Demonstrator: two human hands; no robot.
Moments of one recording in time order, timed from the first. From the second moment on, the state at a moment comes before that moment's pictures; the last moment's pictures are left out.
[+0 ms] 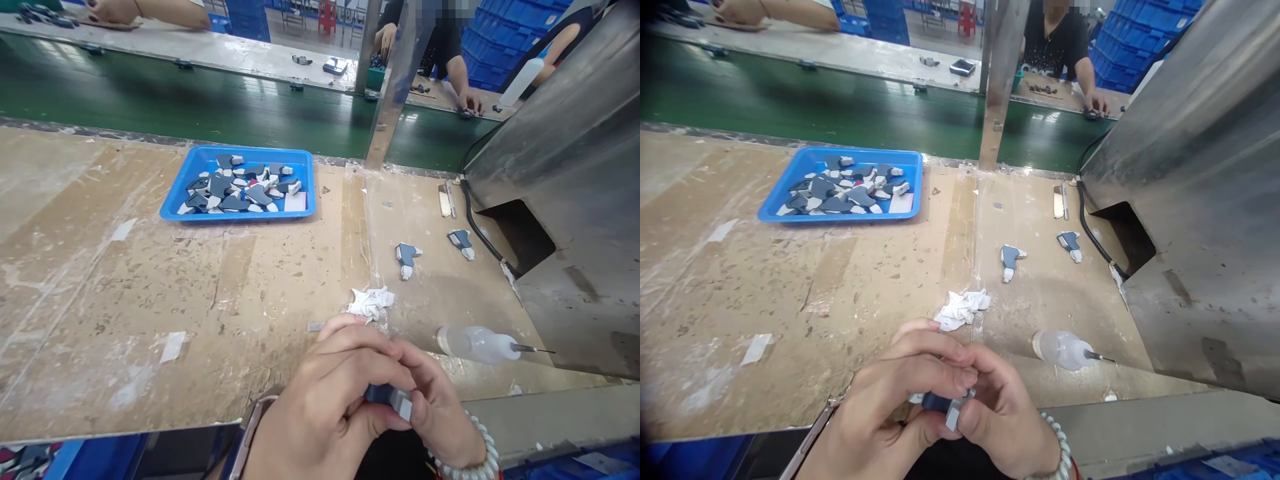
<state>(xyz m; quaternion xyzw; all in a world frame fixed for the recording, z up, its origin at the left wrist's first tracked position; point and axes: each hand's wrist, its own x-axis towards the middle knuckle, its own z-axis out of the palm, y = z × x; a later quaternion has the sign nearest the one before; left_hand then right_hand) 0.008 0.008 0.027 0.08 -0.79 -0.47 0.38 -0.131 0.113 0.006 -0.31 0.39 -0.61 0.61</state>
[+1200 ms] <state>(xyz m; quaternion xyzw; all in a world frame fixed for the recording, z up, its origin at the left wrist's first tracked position) 0.011 0.007 0.031 0.07 -0.77 -0.55 0.33 -0.132 0.104 0.013 -0.26 0.31 -0.59 0.70</state>
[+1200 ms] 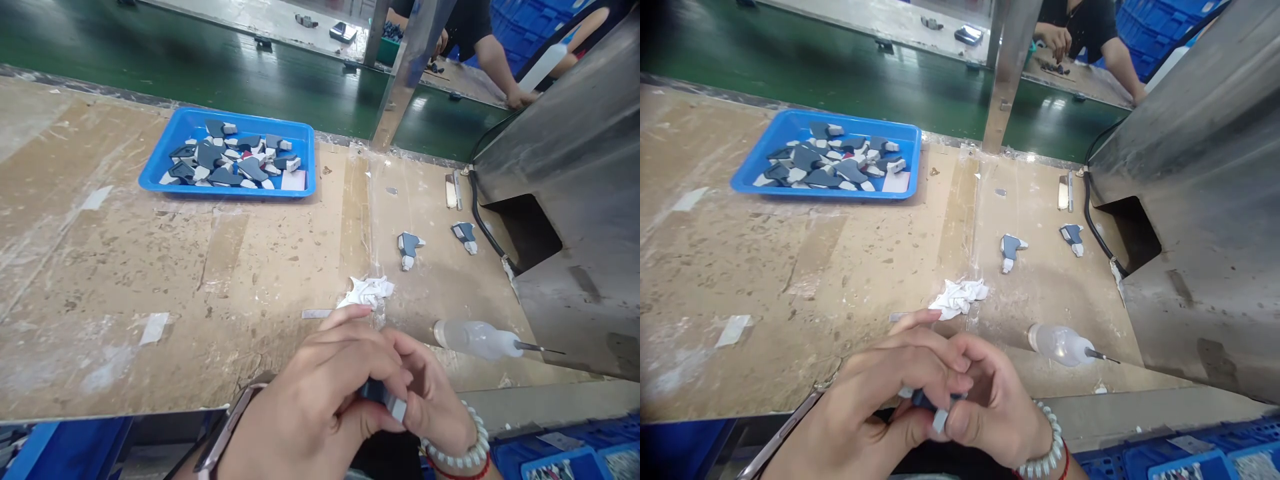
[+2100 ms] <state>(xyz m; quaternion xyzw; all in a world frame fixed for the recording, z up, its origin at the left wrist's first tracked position) 0.011 0.009 0.028 0.06 -0.76 -0.54 0.36 -0.139 0.102 0.010 -0.33 0.35 -0.54 0.69</state>
